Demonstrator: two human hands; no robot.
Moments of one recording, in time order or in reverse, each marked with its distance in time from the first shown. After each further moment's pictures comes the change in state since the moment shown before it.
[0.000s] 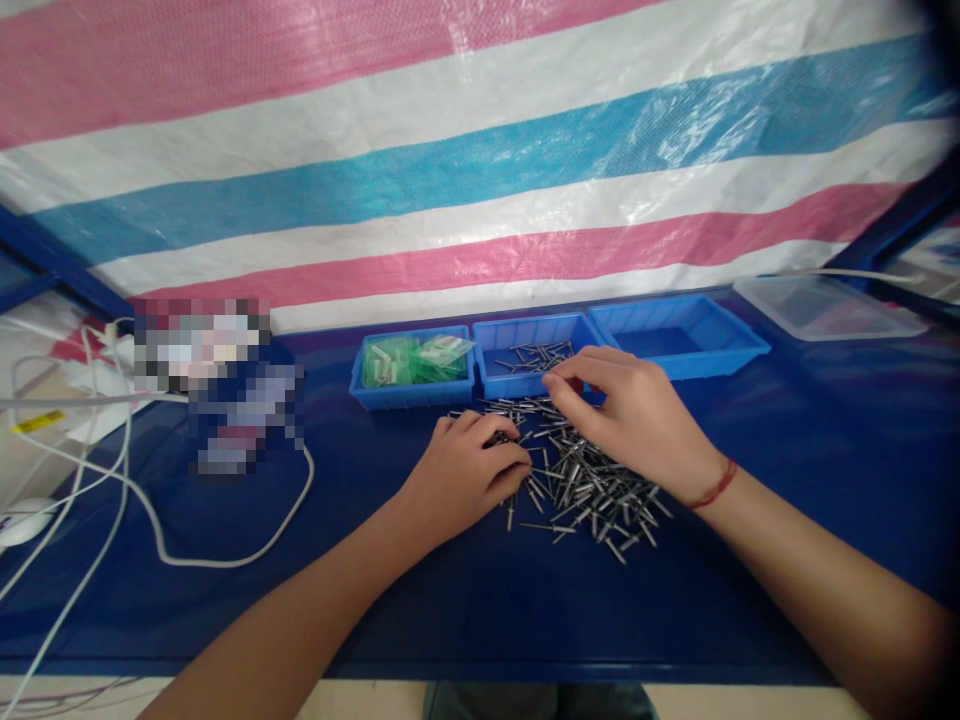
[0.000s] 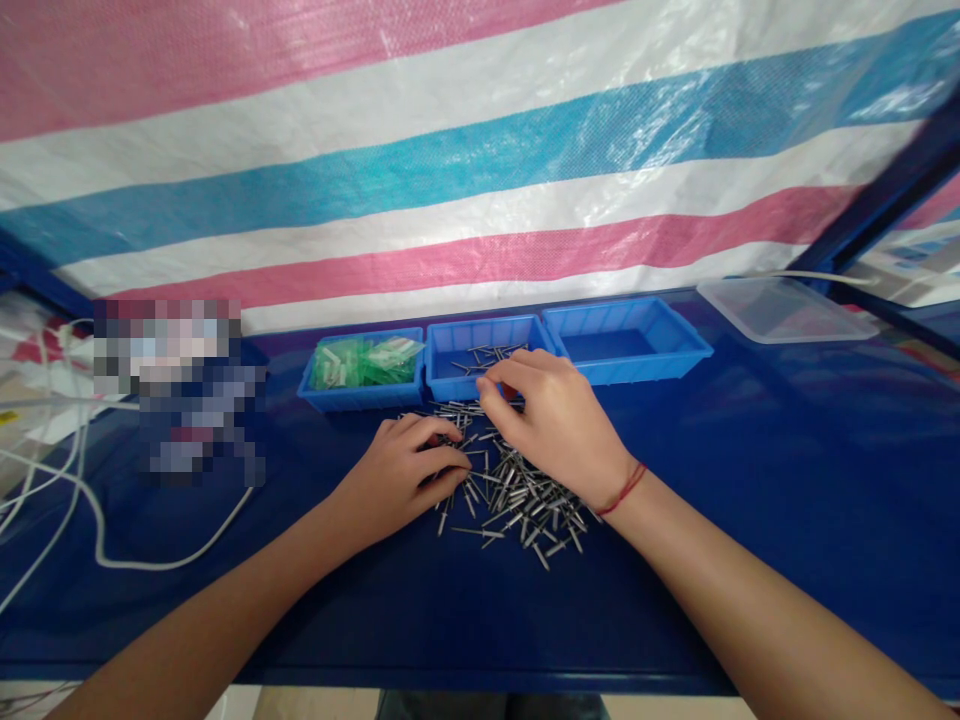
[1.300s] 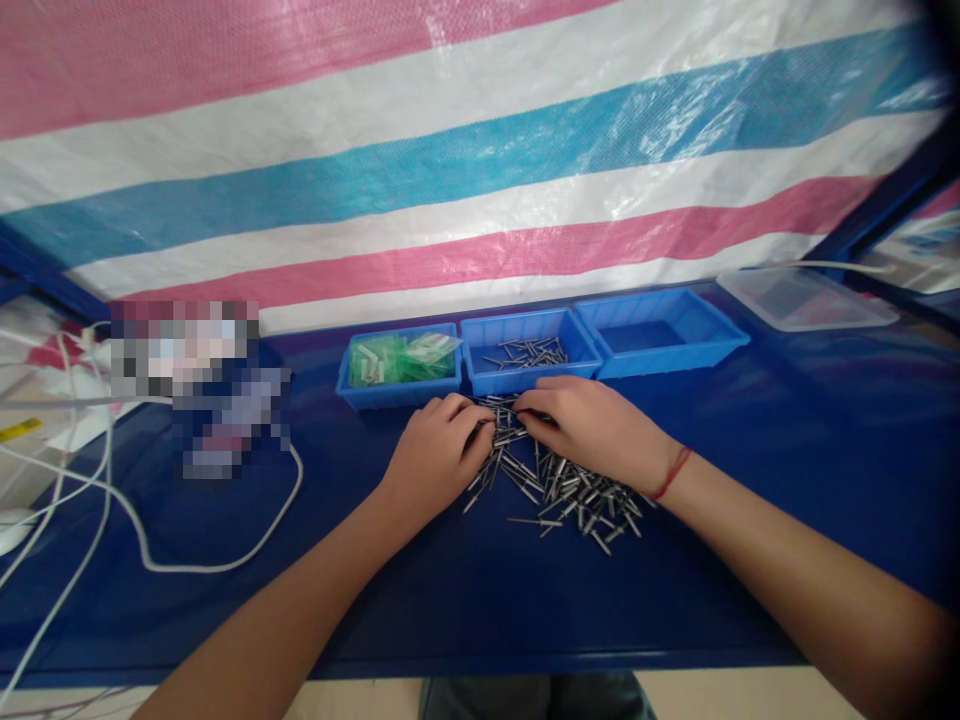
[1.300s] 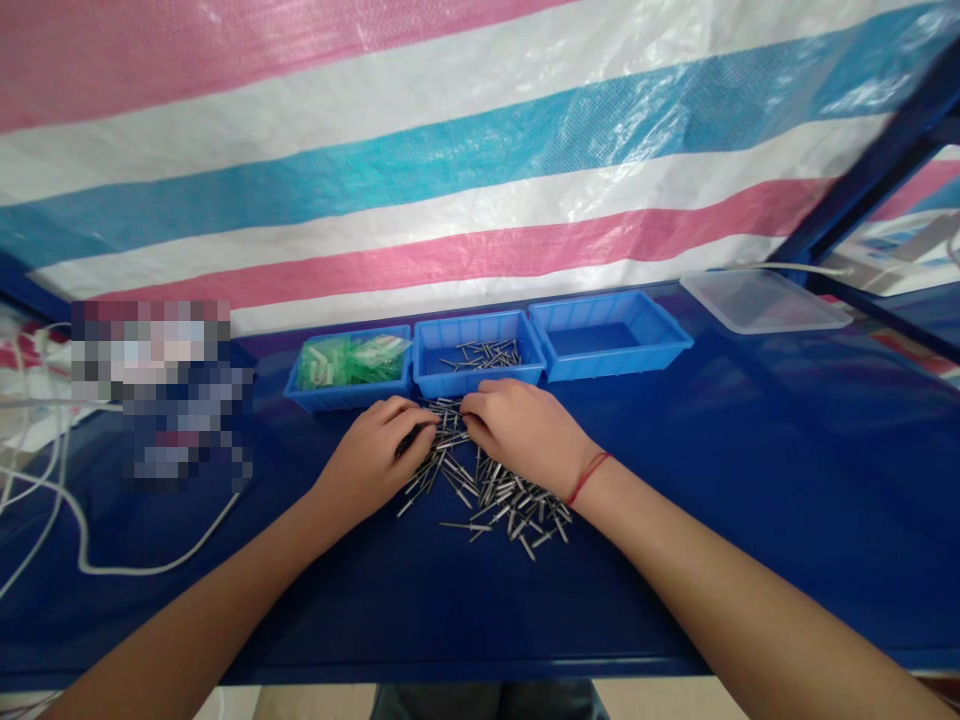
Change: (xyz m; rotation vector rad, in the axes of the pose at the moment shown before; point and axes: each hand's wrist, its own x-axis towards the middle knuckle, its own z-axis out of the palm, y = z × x) left_hand 0.007 -0.010 0.000 0.015 0.122 -0.153; right_hand -0.003 0.004 0.013 -0.184 -0.451 -0.080
